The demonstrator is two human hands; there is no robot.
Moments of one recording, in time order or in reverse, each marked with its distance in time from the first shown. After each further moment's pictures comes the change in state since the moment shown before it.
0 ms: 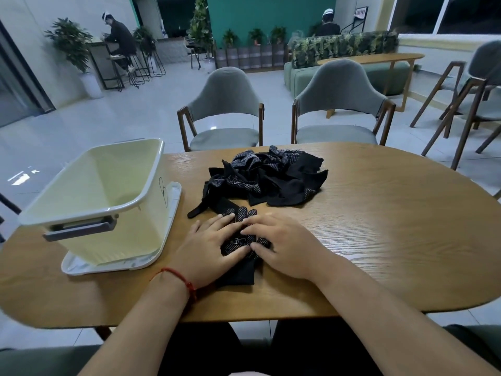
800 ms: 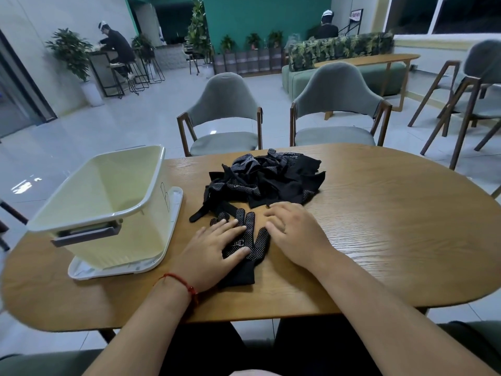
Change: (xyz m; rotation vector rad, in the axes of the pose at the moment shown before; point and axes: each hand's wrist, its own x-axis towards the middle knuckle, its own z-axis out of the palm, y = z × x) left_hand -0.002 -0.003 0.002 -0.030 -0.023 0.038; right_hand 0.004 0.012 -0.004 0.017 0.214 0.345
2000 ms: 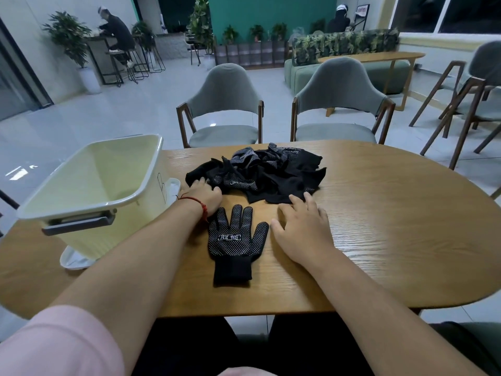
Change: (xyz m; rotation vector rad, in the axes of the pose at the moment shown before) left_hand 0.127 -0.042 -0.030 0.094 -0.164 -0.504; right_hand -0.004 -0.004 -0.004 -0.316 -0.161 0.266
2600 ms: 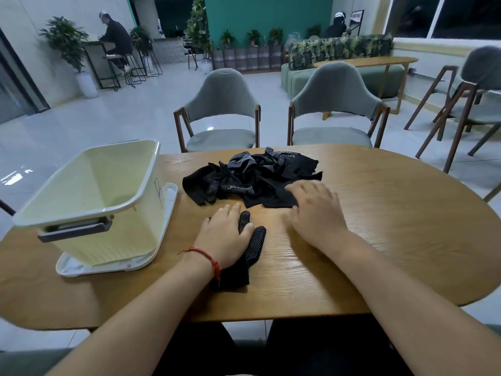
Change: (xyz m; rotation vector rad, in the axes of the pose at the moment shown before) left_hand -0.102 0.038 0.045 -0.052 0.182 0.264; right_hand 0.030 0.035 -0.024 -0.052 0.240 -0.138
